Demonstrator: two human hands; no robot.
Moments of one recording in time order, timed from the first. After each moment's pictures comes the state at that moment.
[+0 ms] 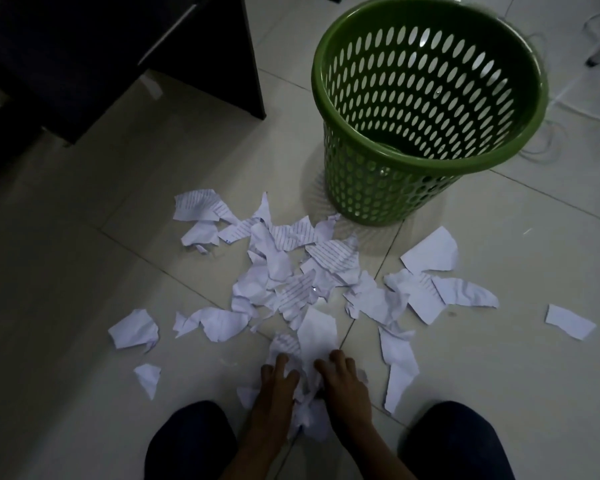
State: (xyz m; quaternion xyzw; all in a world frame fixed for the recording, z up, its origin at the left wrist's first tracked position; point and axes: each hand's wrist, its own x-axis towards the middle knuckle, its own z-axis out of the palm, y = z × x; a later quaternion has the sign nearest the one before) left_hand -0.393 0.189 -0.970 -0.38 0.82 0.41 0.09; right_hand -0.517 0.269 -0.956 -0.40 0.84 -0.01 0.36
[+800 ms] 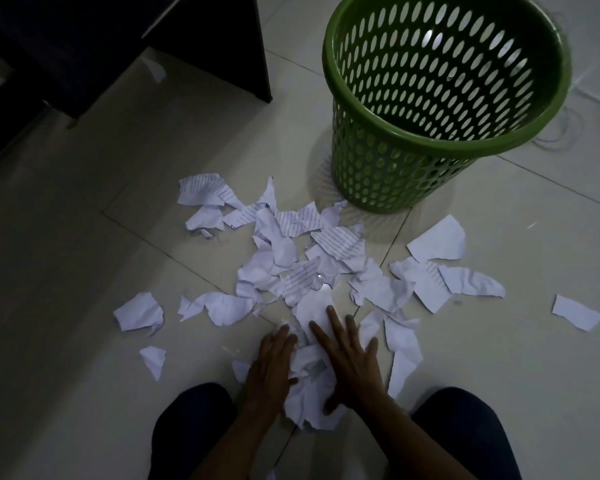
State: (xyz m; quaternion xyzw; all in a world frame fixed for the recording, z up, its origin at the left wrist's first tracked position) left_hand -0.391 0.164 -0.978 -0.32 0.87 0.37 0.07; right_hand -0.538 0.271 -0.977 -0.49 0.80 0.08 0.34
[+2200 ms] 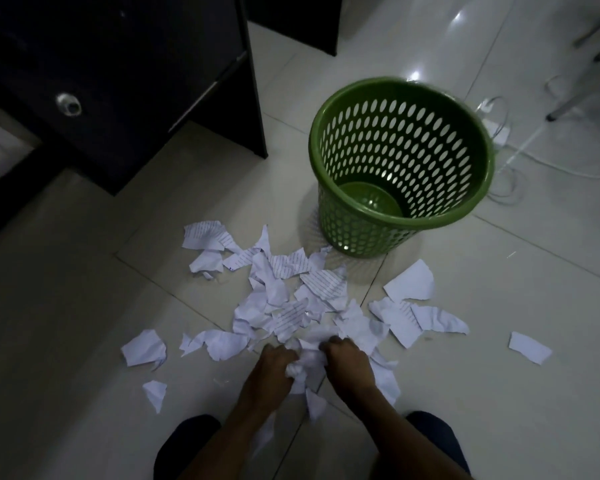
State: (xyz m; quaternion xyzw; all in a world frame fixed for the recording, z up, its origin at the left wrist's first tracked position) left_hand -0.441 0.125 -0.893 -0.26 0.88 0.39 -0.01; right_hand -0.585 0.226 -0.880 -0.46 0.84 -0.05 0.28
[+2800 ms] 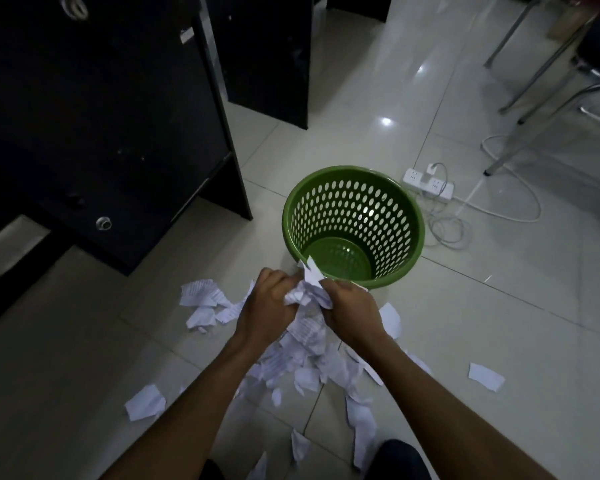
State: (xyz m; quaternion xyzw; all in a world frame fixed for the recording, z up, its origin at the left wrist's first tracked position) left_hand -0.590 0.022 -0.693 -0.18 0.94 0.24 -0.17; right_hand -0.701 0.154 -0.673 -0.49 0.85 -0.18 0.08
